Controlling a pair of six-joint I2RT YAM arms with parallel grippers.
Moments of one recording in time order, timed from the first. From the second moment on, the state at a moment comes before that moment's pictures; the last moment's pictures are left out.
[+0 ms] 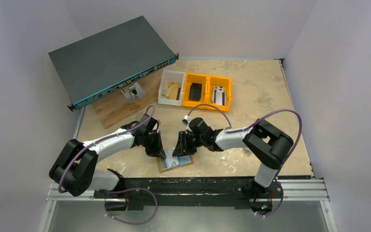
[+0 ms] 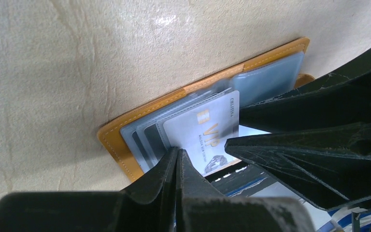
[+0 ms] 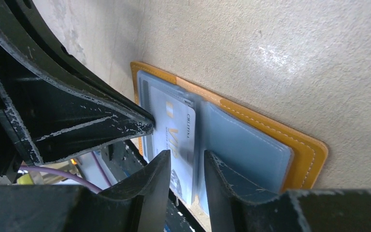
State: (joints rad) left arm -0.55 1.33 0.59 -0.46 0.33 -0.76; right arm 0.90 1.75 0.74 0.23 -0.41 0.91
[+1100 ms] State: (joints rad) left arm -0.55 1.39 0.63 -0.47 0.34 -0.78; right arm 0.79 1.86 0.54 0.75 -0.67 1.12
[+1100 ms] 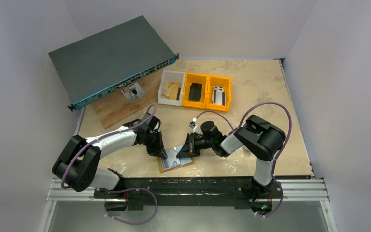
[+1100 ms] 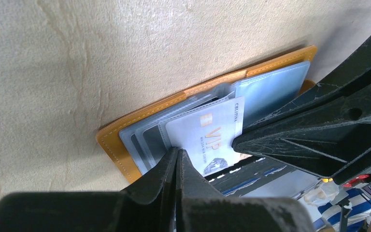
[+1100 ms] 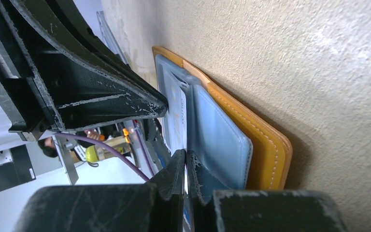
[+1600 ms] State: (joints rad) left arm -0.55 1.39 0.66 -0.52 0.28 -0.76; right arm 0.74 1.82 0.49 0.74 -0.64 1.11
